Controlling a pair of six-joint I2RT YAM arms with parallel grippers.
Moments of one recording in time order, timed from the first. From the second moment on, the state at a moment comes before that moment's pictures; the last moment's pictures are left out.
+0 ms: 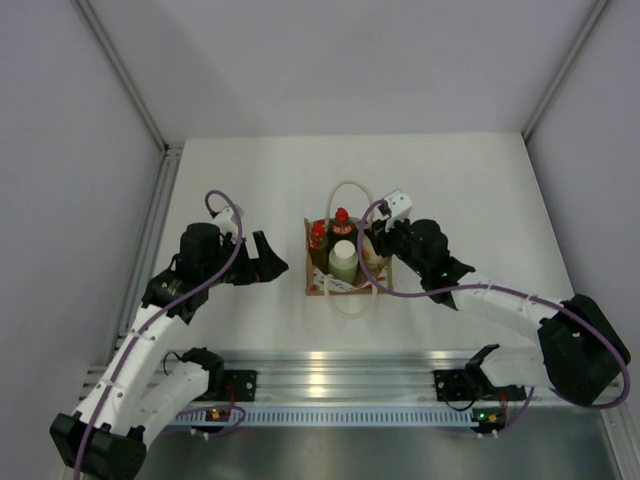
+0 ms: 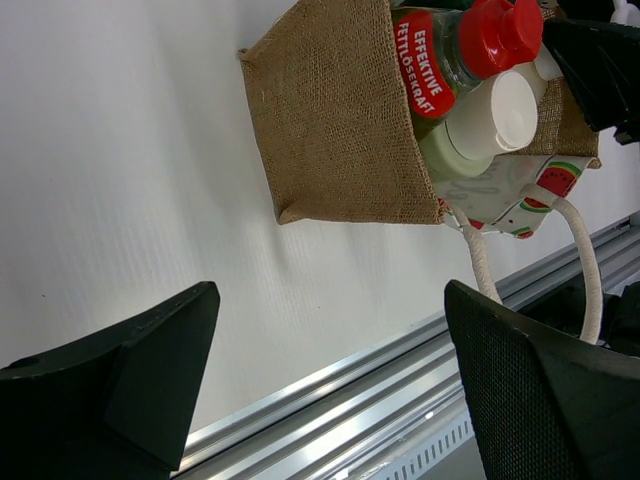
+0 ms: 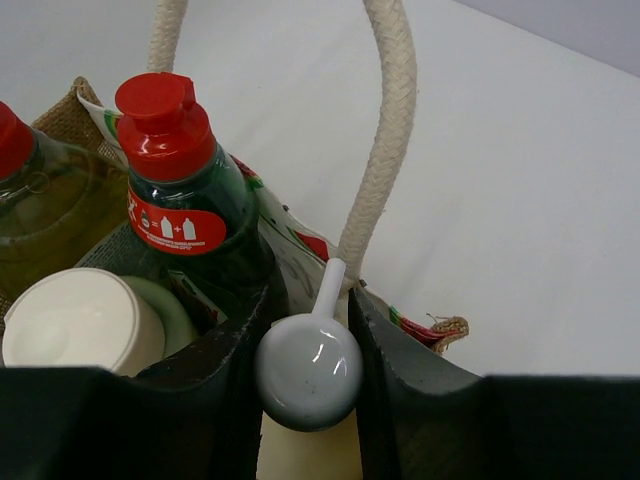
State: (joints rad) left arm -0.33 0.80 0.79 -0.61 0.30 -0.49; right arm 0.66 1.26 0.60 0.45 0.05 -0.02
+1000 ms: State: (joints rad) left arm -0.33 0.80 0.79 -0.61 0.29 -0.49; right arm 0.66 1.18 0.67 0.38 0.05 -0.05
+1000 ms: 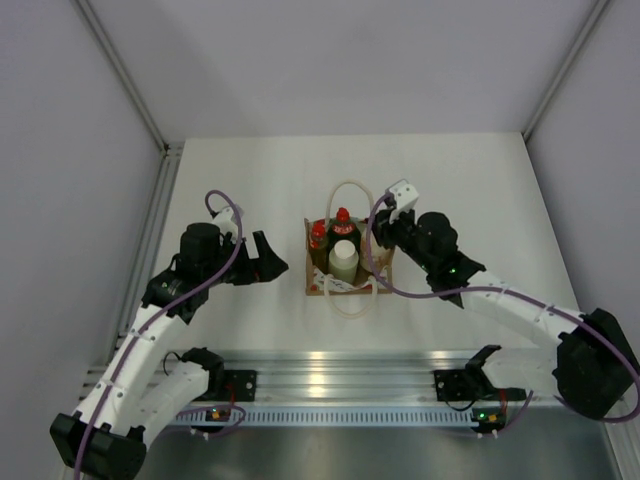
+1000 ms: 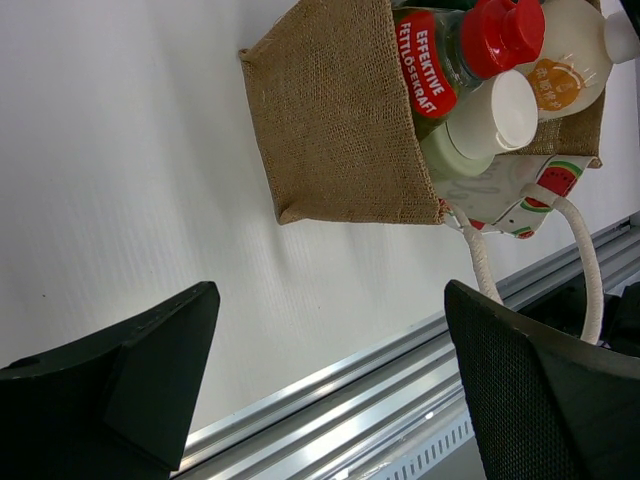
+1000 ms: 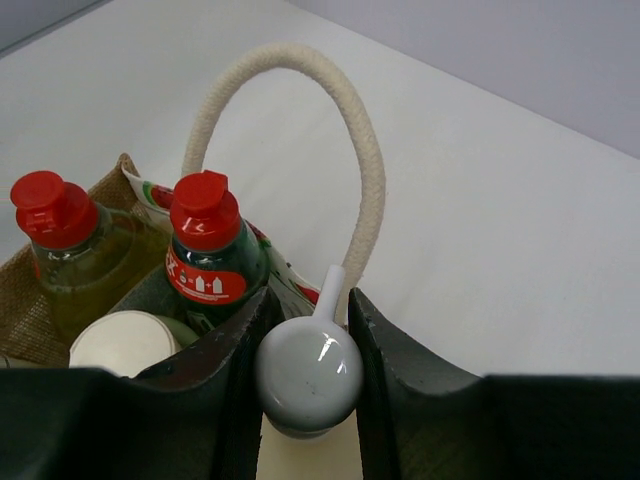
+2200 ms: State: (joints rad) left arm -0.33 0.80 0.79 -0.61 0.29 -0.49; right arm 0.64 1.10 1.05 0.05 0.27 -0.15
